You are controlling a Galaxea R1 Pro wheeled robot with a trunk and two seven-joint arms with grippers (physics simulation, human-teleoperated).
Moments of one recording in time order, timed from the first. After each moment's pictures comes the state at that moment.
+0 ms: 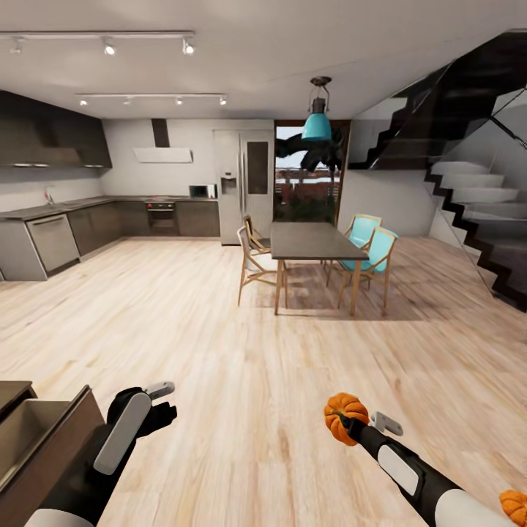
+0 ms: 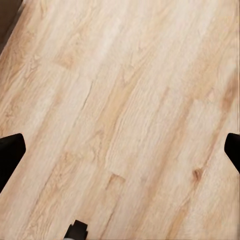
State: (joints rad) left arm -0.43 0.10 -0.12 -1.26 0.93 0.92 0.91; right arm -0.59 -0.18 0.58 -0.41 -1.13 0.01 -0.05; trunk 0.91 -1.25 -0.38
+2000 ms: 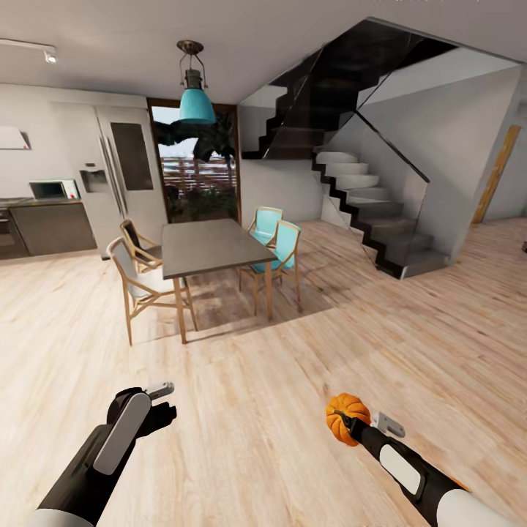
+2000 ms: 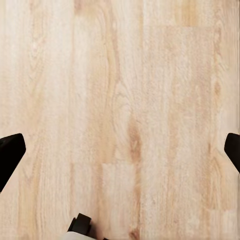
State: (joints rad) left arm -0.43 0.10 -0.12 -1.26 0.93 0.92 0.91; right arm -0.59 -0.19 0.58 -0.41 -1.17 0.02 -0.05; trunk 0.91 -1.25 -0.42
